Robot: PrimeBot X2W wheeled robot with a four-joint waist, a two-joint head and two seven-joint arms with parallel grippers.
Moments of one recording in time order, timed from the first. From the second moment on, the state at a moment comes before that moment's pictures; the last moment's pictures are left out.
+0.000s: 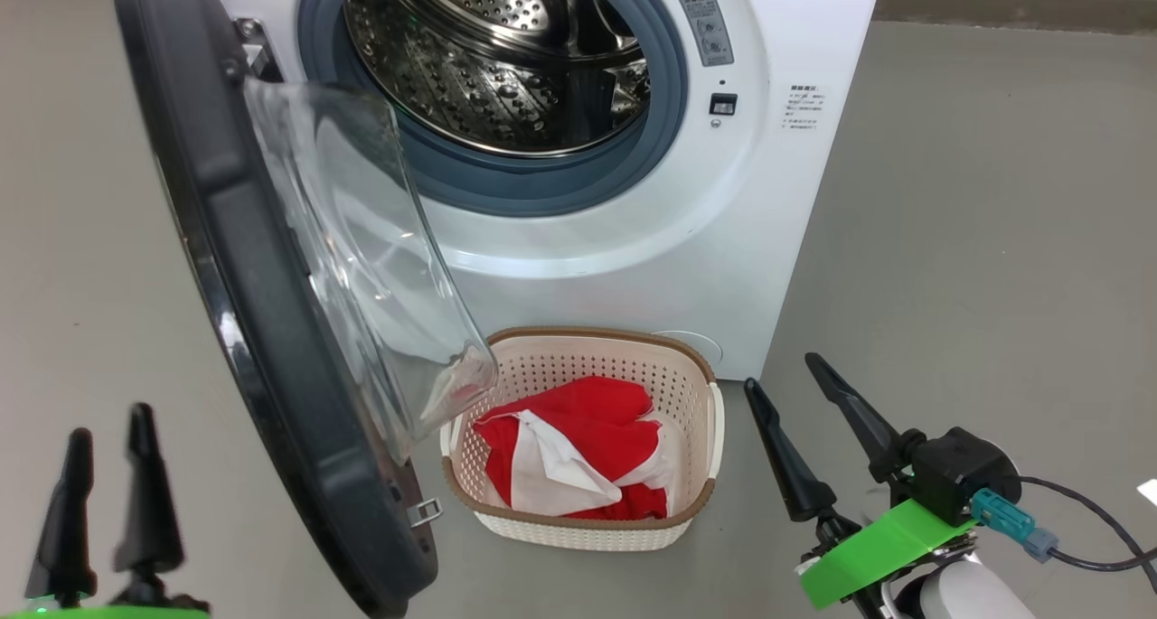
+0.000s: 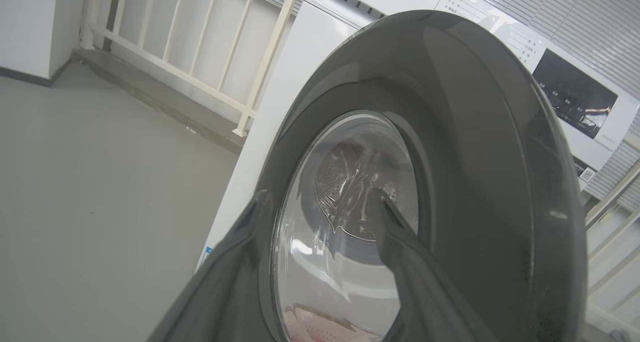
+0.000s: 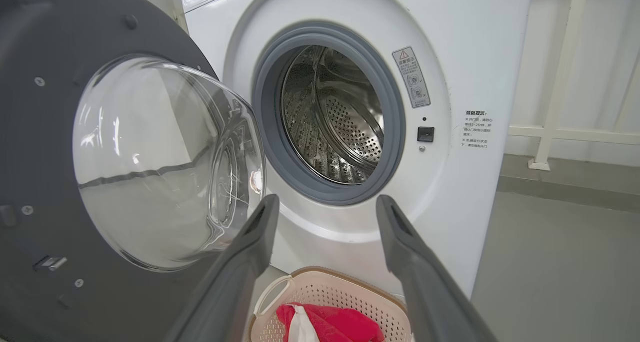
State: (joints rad) left arm 0.05 0.23 0.10 -0.14 -0.82 0.10 -0.16; right arm -0.14 -0.10 0.25 0.23 0.35 0.12 -0.26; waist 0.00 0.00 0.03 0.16
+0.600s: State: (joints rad) left arm 0.04 0.17 0.08 -0.01 -0.26 0.06 -0.25; right arm -0.14 -0.11 0.27 0.19 0.35 0.12 -0.26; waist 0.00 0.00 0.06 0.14
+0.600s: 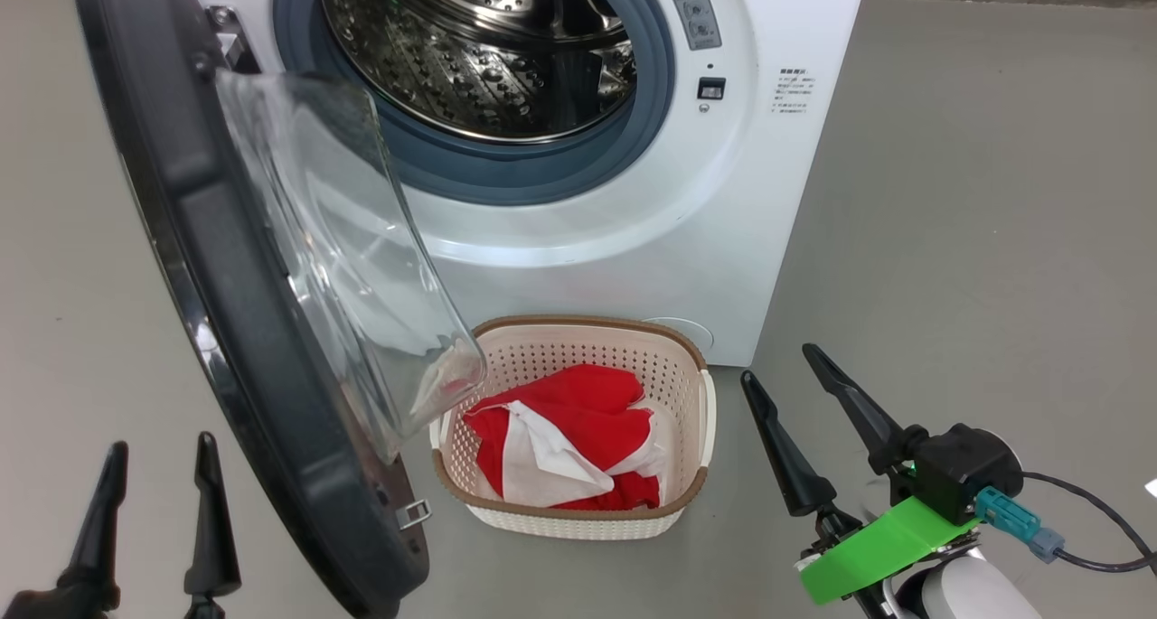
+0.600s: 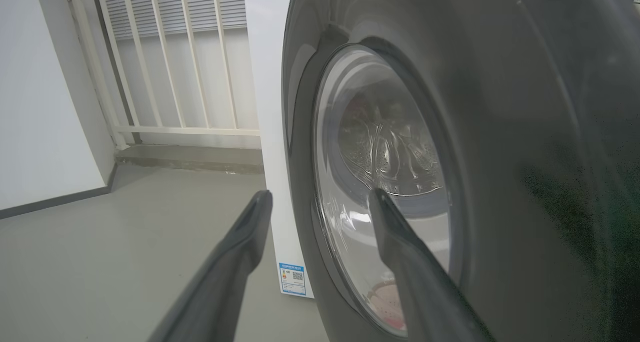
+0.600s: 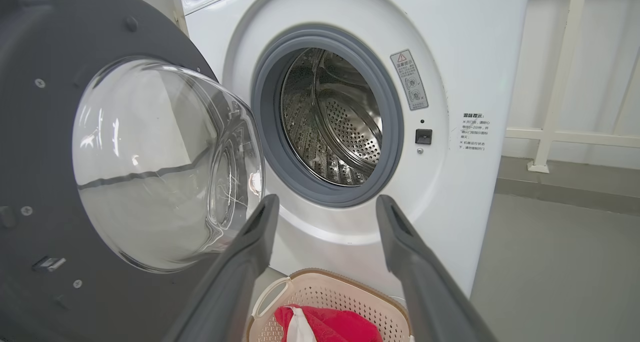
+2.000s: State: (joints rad) left arm 0.07 0.05 0.16 0.07 -0.09 -0.03 -0.25; right arm -0.14 -0.12 0.27 0.19 0.33 0.12 -0.26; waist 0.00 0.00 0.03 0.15
